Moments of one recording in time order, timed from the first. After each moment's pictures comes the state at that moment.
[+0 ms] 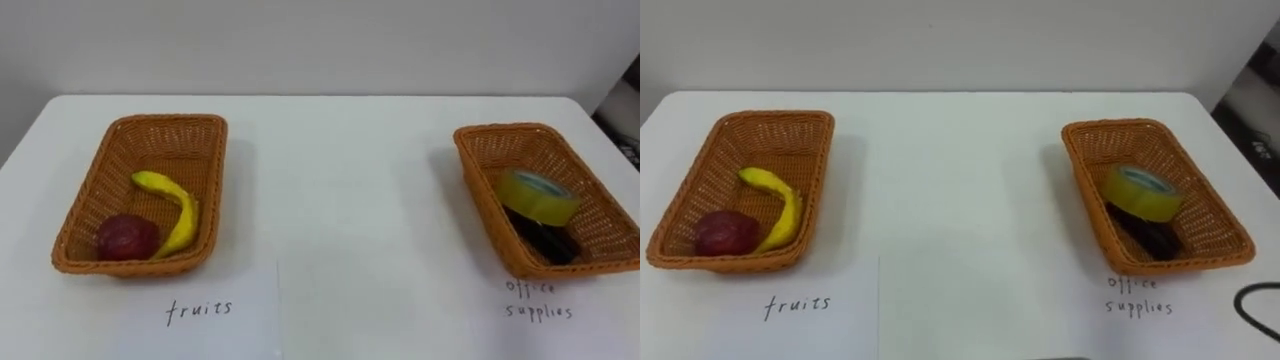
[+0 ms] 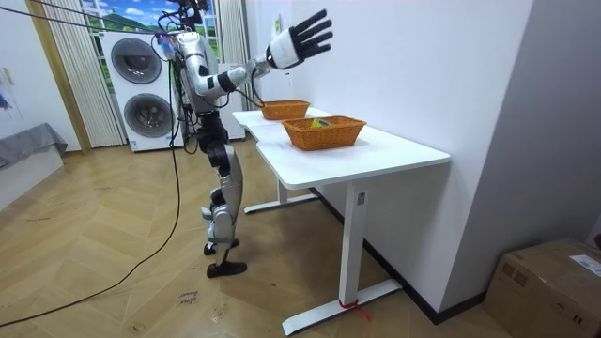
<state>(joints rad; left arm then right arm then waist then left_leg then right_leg) 0.35 0.25 0.12 1.01 0.19 0.10 -0.03 -0.06 -0.55 -0.50 0.01 0.43 0.01 -0.57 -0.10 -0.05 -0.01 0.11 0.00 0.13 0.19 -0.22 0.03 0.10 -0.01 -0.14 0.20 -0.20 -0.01</state>
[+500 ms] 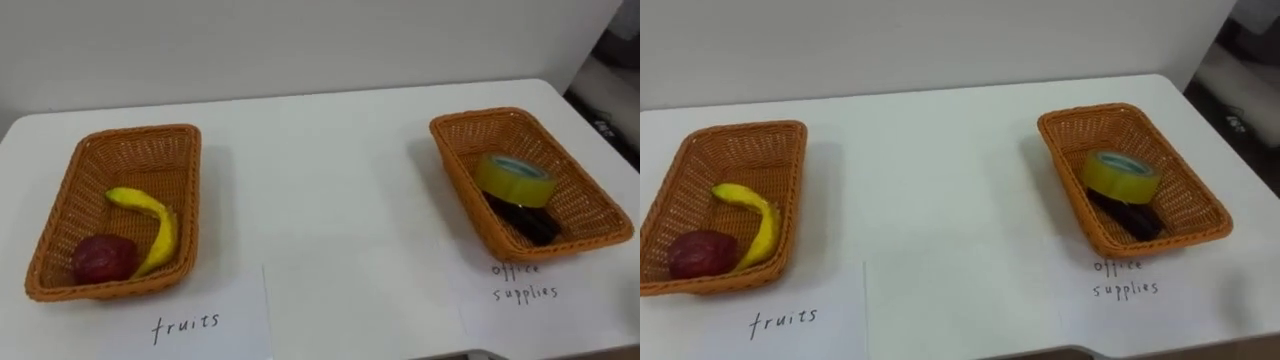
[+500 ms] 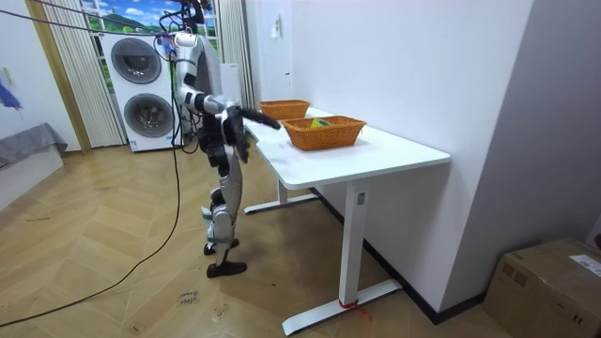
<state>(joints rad) 0.35 0.24 0.11 0.94 0.19 0.10 0.04 0.19 -0.35 -0.56 0.21 0.63 -0.06 -0.84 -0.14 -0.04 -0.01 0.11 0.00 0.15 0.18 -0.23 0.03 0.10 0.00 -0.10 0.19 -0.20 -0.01</state>
